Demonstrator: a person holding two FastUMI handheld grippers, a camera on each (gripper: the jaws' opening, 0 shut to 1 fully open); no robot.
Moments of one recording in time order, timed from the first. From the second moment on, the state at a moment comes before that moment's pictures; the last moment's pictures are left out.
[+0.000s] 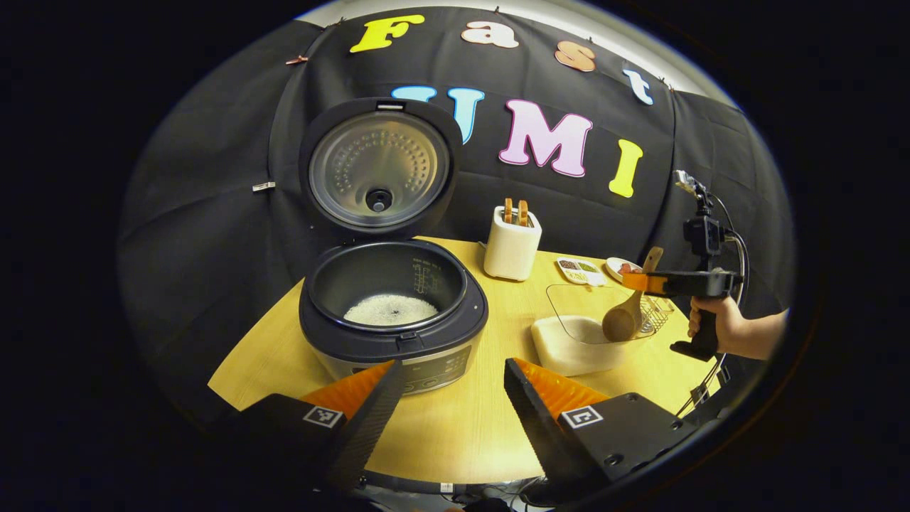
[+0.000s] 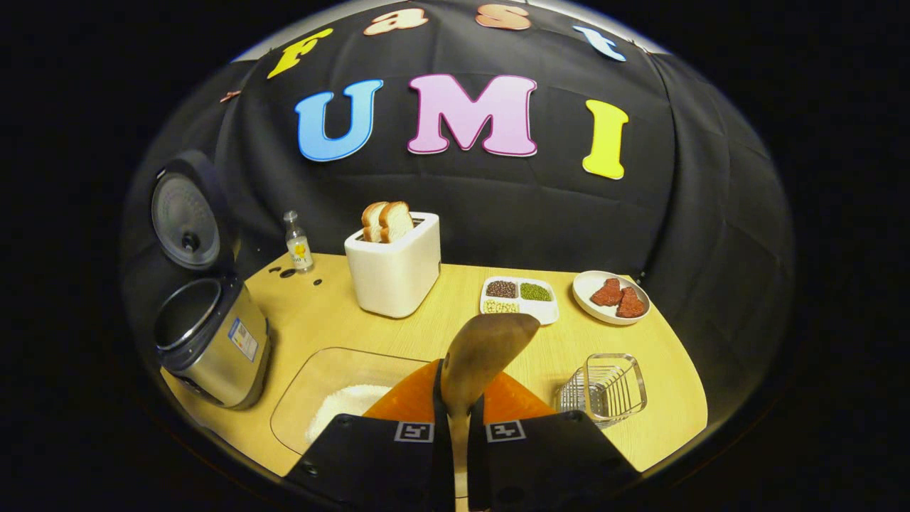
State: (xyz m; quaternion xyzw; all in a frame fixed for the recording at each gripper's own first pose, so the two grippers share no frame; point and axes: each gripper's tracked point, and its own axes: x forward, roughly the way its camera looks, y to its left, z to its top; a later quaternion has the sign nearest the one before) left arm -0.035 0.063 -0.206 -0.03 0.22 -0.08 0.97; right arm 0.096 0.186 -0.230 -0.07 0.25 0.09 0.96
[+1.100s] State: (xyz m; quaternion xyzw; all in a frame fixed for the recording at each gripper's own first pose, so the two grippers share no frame) left arm -0.041 0.077 -0.195 -0.04 0.21 -0.06 0.98; right arm 0.074 0.252 -0.253 0.27 0.35 0.03 0.90
